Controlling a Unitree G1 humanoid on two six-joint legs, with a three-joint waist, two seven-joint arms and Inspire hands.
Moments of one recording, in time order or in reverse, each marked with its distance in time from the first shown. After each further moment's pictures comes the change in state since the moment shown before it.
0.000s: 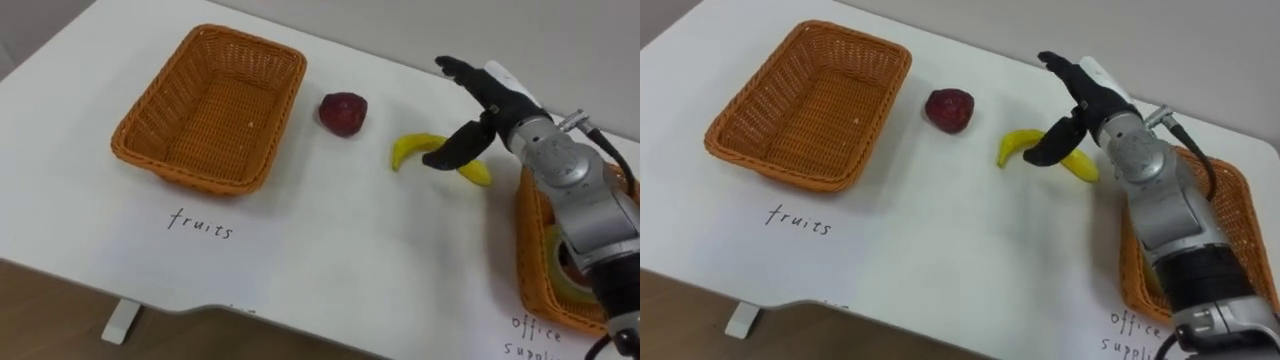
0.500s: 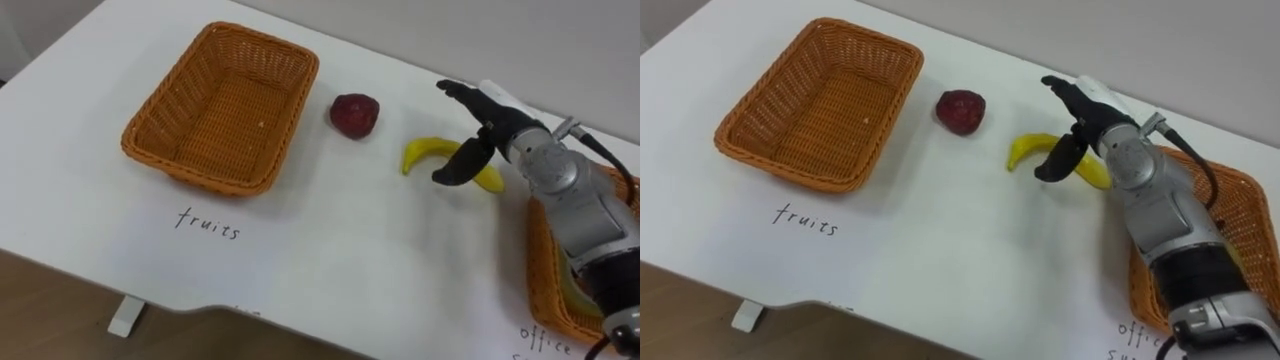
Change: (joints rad) left arm -0.004 0.003 0.000 -0.004 0.000 -0.005 -0.002; right arm -0.019 0.000 0.038 0.068 -0.102 0.000 0.006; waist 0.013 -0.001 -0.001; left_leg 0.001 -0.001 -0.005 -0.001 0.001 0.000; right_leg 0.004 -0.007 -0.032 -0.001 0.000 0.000
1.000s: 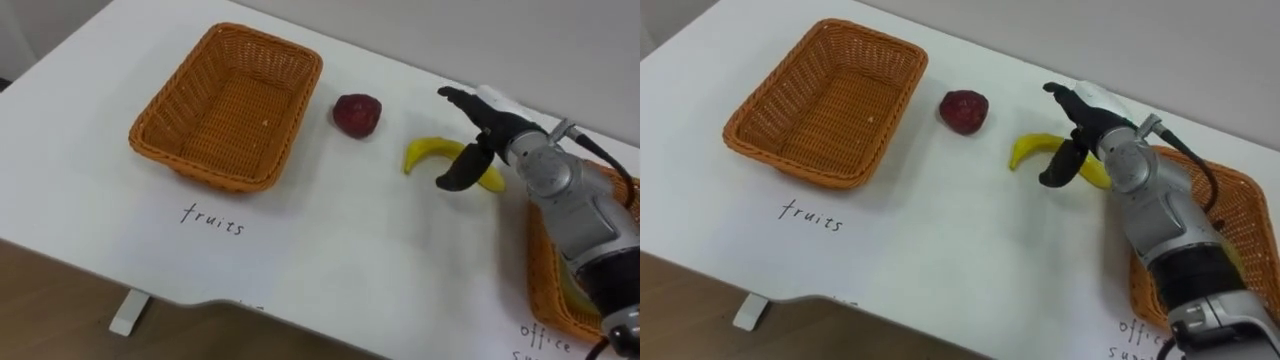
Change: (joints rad) left arm -0.035 0.019 -0.002 0.014 0.001 -0.008 -0.013; right arm -0.001 0.000 0.028 0.031 -0.109 0.000 0.000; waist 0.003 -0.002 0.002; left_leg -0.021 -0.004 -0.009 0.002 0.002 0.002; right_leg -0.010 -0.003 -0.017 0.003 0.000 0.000
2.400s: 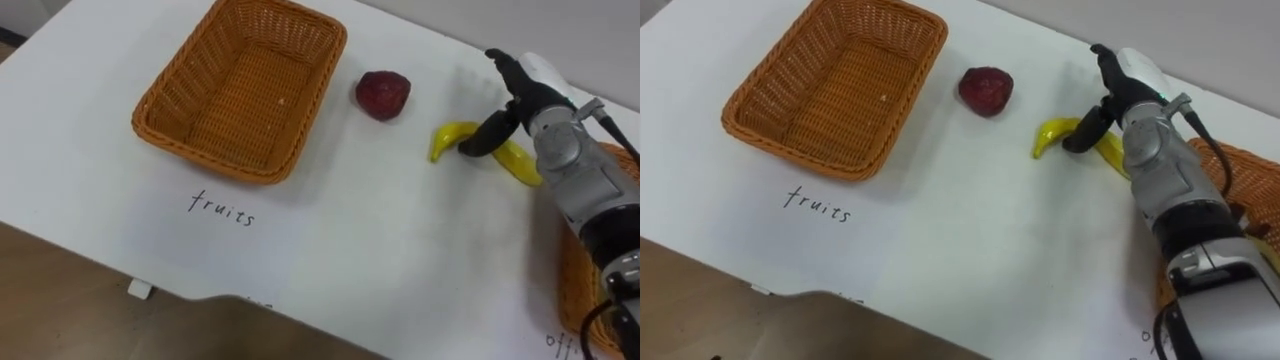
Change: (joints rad) left arm -0.095 0.018 -0.061 0.043 -0.004 -0.044 0.015; right arm -0.204 -0.013 0.049 0.366 0.161 -0.077 -0.288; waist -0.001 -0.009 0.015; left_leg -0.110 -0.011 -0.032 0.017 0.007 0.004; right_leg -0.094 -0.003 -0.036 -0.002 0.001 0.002
